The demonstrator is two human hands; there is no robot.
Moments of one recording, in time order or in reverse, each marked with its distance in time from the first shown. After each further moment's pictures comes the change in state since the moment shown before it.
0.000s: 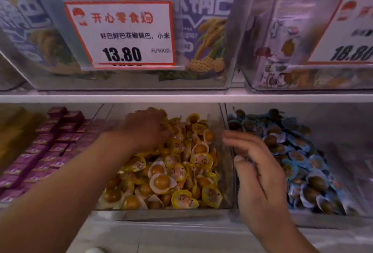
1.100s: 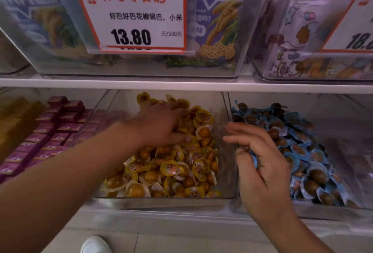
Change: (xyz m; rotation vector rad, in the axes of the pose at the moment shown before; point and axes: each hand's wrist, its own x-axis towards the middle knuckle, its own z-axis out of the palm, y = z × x) left_hand -0.001 0.016 0.000 0.124 -0.044 0.289; right_hand -0.001 0.003 -0.002 -0.135 0.004 -0.051
